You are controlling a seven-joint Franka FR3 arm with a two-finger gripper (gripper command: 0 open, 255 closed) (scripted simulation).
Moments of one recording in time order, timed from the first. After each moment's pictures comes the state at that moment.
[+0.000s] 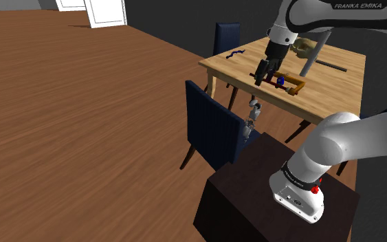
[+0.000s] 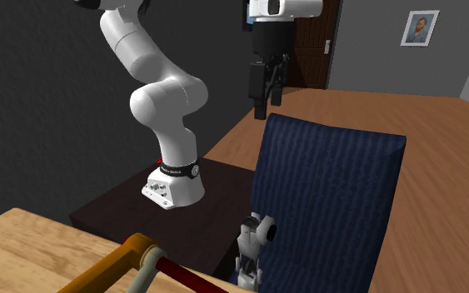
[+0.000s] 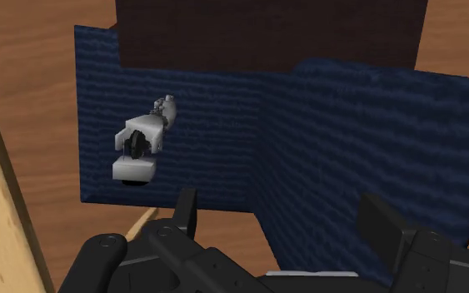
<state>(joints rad) -0.06 -0.77 -0.14 -2.53 -0.05 1.74 -0.14</state>
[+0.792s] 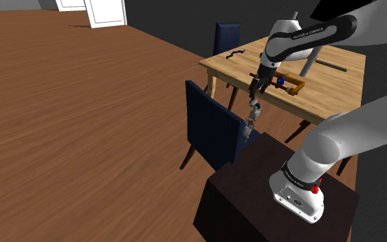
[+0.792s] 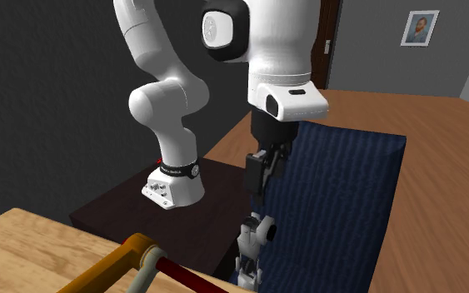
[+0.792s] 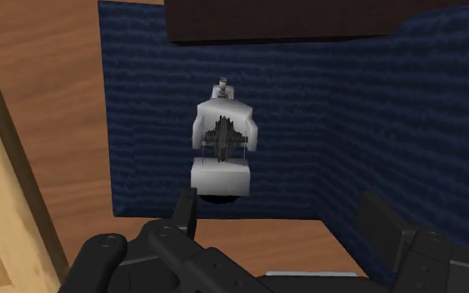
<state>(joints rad) -0.12 -0.46 -0.30 -2.61 -0.14 2.14 -0.25</state>
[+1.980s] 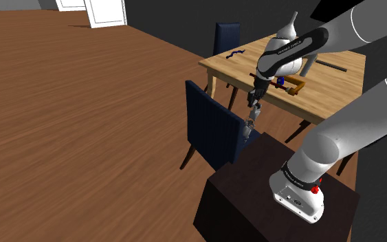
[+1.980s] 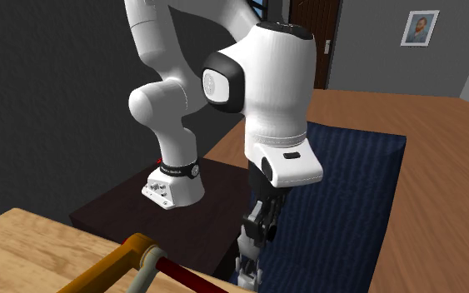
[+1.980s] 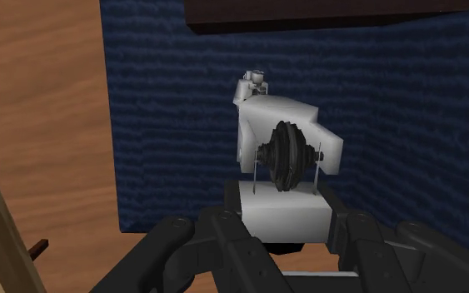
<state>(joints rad) -0.13 -0.25 -0.37 -2.64 -0.12 2.38 -0.31</state>
